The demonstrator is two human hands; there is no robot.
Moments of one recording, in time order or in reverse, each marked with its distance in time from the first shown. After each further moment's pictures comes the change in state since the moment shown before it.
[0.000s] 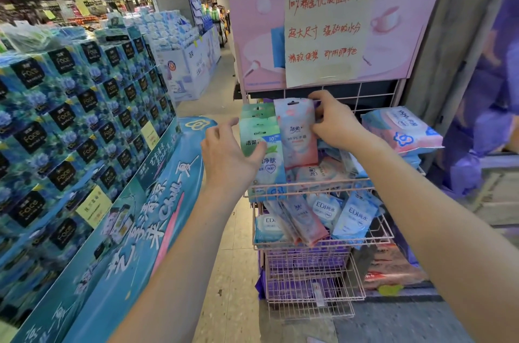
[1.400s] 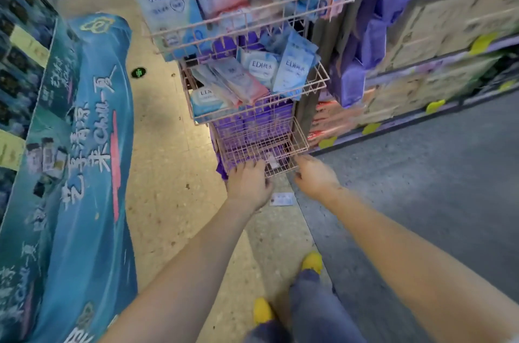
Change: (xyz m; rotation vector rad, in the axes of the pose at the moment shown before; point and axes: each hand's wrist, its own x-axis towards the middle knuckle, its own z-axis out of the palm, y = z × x) left_hand -0.283 -0.115 0.153 0.568 -0.966 0.250; right_hand -0.344 0.176 0.187 -0.274 -0.403 0.481
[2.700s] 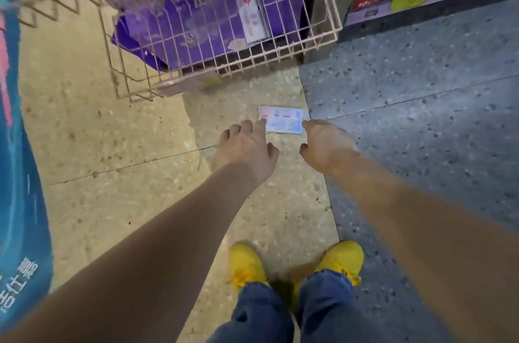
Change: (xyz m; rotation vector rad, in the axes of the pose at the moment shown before) left_hand 0.254 -0.002 0.522 0.066 -0.340 -0.221; right_hand 0.266 0.288 0.459 -0.151 -0.385 0.053
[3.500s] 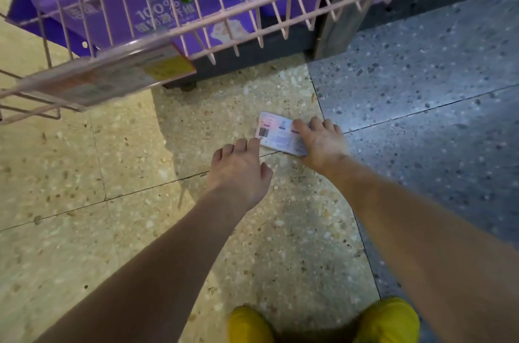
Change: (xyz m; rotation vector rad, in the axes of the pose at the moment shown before) left_hand 0.126 -0.040 0.115 -0.037 -0.019 0.056; right_hand 0.192 0.033 0.152 -0.201 0.085 -0.047
